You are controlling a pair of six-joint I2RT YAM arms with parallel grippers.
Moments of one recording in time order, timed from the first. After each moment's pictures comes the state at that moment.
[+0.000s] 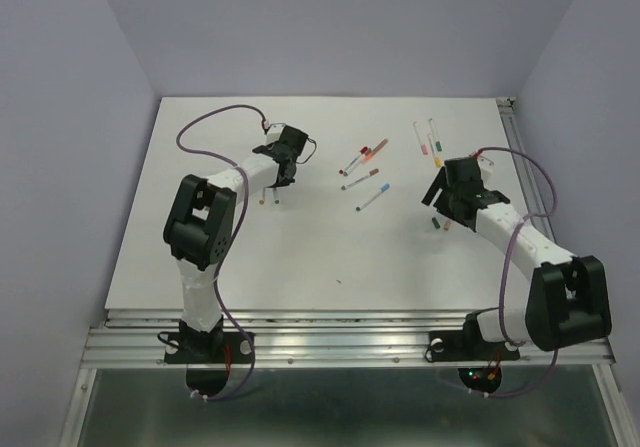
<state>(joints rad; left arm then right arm) -0.46 1.96 1.39 -0.50 -0.51 -0.52 0.20 1.39 0.83 -0.38 0.33 0.65</state>
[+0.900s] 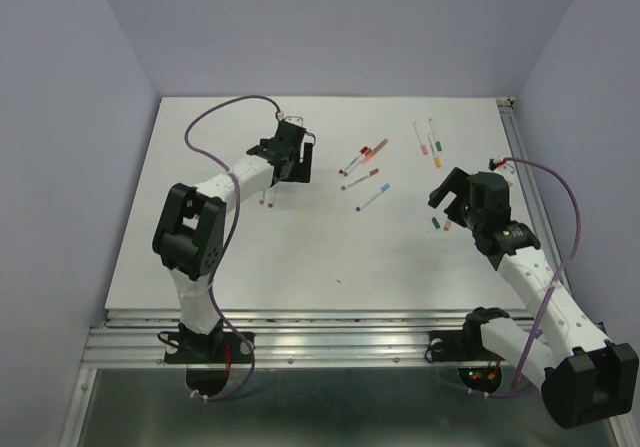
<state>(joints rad) -0.47 1.90 1.38 -0.39 -0.31 -0.28 0.20 0.92 0.70 -0.37 0.23 0.65</state>
